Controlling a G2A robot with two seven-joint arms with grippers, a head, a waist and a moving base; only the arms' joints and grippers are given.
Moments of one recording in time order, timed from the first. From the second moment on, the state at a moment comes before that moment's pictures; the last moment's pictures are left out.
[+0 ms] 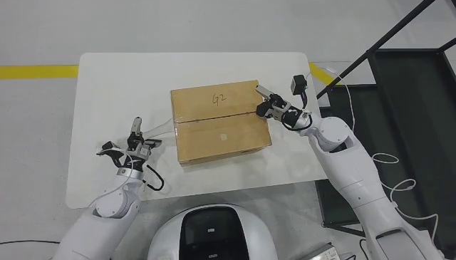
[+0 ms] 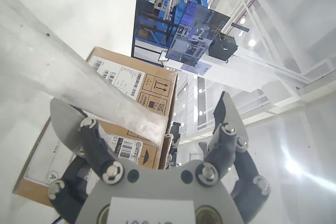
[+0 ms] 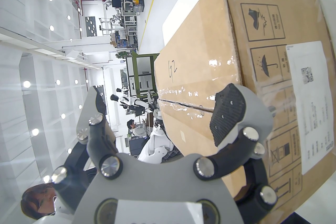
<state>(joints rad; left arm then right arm) 1.37 -1.01 -0.96 -1.41 -0.71 -0.47 0.10 -1.17 -1.09 1.27 -1.37 0.38 -0.09 0.66</state>
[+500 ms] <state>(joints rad) 1.41 -1.04 -1.02 -1.42 -0.69 -0.48 0.12 -1.17 -1.09 1.27 -1.37 0.38 -0.09 0.66</state>
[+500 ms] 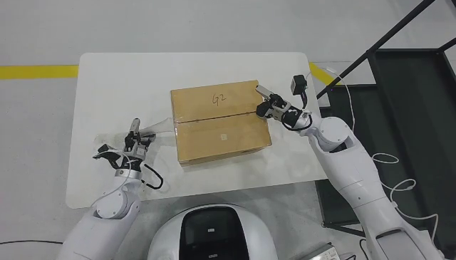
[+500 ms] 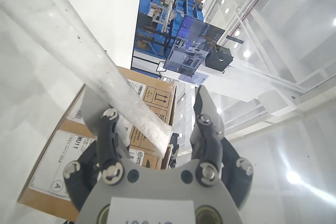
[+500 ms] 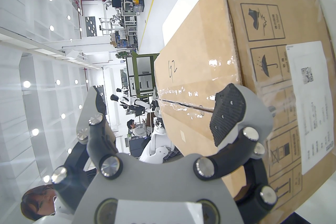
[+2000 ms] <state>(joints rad) 1.28 -1.14 -0.96 -1.61 -0.37 -0.18 0.06 -1.17 -1.09 1.27 -1.37 0.38 -0.09 0.66</state>
